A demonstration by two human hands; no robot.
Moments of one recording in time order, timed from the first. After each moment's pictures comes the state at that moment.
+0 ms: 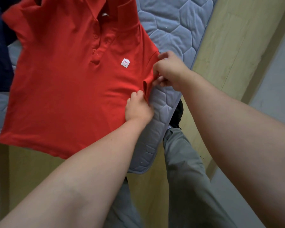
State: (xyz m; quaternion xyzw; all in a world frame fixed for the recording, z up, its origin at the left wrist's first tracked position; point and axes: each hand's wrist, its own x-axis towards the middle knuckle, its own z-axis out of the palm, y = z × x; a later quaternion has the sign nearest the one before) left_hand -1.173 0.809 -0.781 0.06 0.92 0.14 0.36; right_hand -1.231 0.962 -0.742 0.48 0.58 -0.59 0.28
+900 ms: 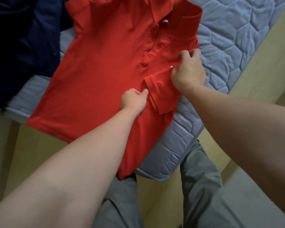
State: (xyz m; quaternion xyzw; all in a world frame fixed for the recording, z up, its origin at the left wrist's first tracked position) left_hand -1.272 0.684 -0.810 -0.23 0.84 0.31 0.40; right_hand -1.290 0.868 -0.780 0.29 0.92 -0.22 0.17
